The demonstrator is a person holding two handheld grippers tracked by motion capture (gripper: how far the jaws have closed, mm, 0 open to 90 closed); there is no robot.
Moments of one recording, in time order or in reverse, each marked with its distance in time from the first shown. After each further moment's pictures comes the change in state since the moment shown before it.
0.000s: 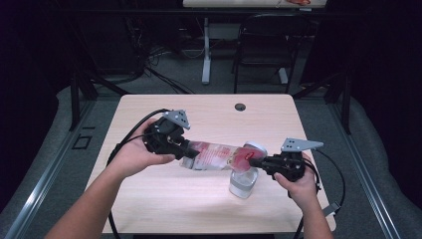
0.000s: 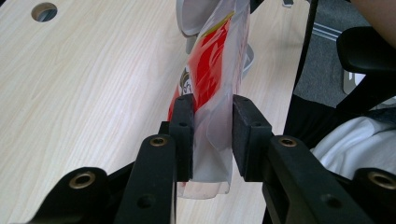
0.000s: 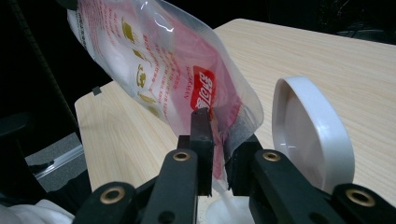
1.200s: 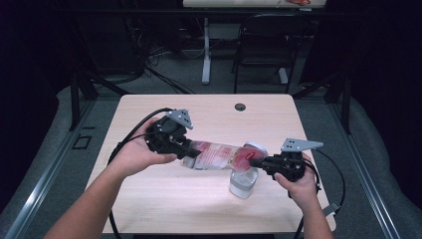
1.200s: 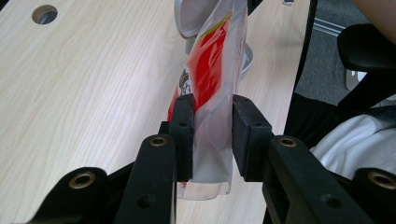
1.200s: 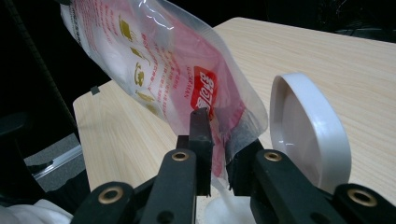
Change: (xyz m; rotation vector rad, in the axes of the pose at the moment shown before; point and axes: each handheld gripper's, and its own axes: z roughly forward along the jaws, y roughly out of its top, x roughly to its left) left arm -0.003 0.007 0.000 0.015 0.007 0.016; right arm -0.001 -0.001 0.000 0.004 -0.005 0.002
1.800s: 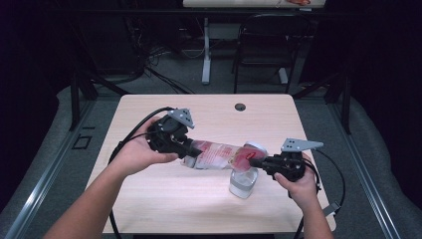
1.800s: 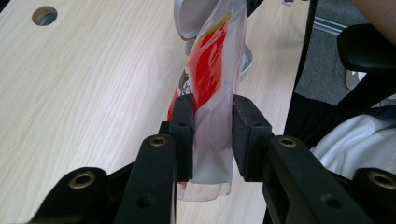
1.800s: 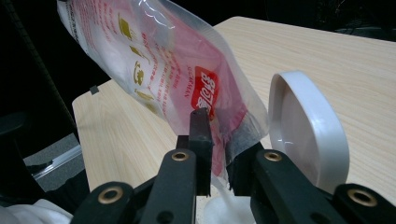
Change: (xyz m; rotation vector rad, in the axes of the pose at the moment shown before) left arm -0.001 0.004 0.000 0.004 0.001 0.002; right arm -0.001 -0.001 0.000 0.001 -0.003 0.004
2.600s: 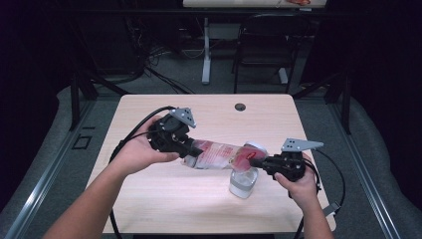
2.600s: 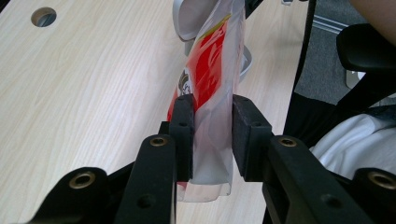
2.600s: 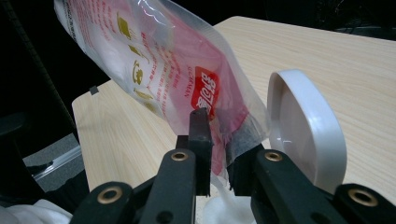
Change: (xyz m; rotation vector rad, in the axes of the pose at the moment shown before) left arm -0.001 0.004 0.000 0.009 -0.002 0.006; right arm -0.001 -0.001 0.000 -0.002 0.000 0.005
